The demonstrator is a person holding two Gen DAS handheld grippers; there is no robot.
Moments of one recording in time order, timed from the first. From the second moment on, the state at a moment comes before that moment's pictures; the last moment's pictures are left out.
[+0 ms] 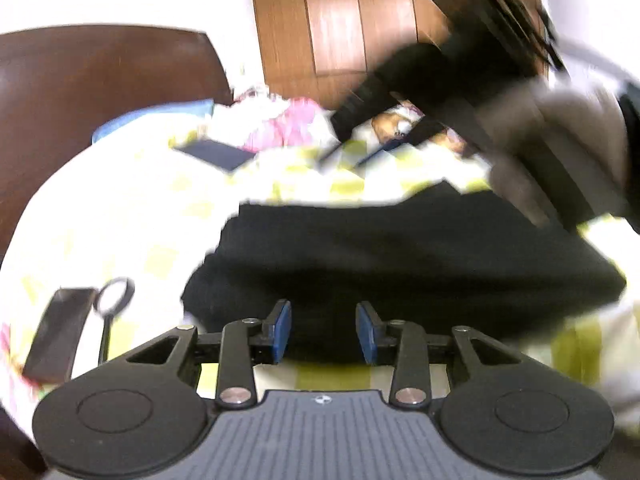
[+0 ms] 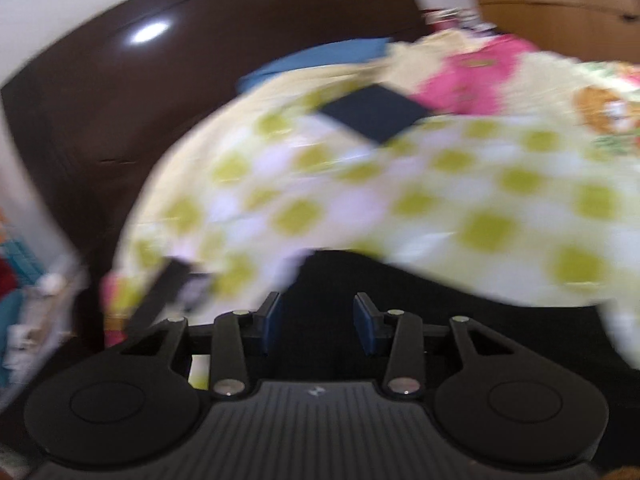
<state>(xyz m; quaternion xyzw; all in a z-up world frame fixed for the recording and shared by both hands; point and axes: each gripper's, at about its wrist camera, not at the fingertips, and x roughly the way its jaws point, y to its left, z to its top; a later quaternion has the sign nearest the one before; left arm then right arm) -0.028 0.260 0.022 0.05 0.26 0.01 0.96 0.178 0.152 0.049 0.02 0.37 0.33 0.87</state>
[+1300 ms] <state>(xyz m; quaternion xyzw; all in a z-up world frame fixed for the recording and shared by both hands) 0.057 0.158 0.009 0.17 0.33 -0.05 0.93 0.145 -0.115 -0.059 0.38 0.48 0.29 0.74</state>
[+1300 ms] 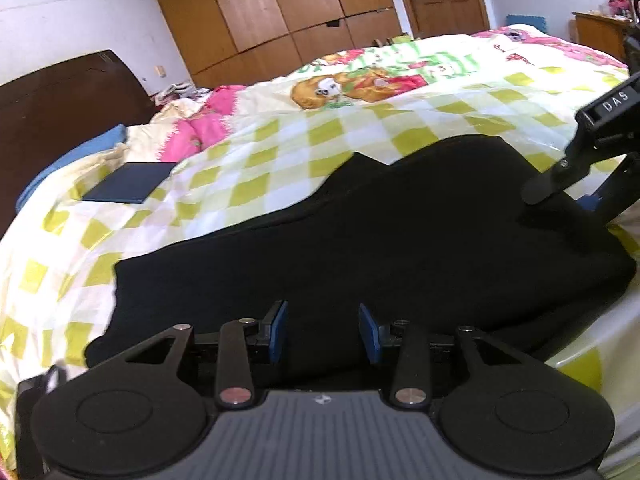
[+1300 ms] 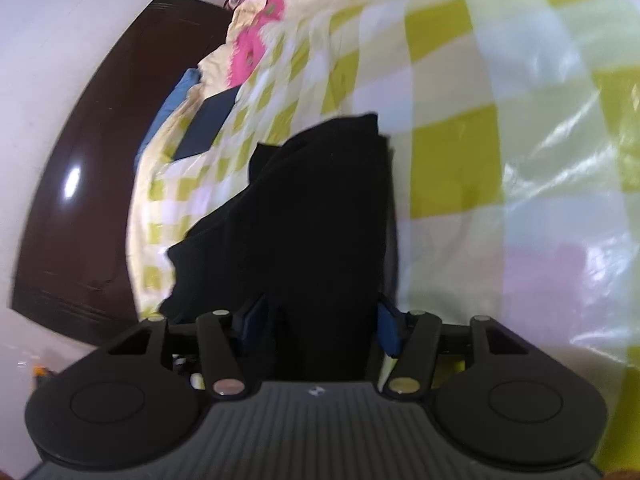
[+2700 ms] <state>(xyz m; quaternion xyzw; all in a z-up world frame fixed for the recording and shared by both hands) 0.078 -0.066 0.014 0.26 0.25 -0.18 0.92 0.028 -0.301 -0.024 0.48 0.39 0.13 0.77</state>
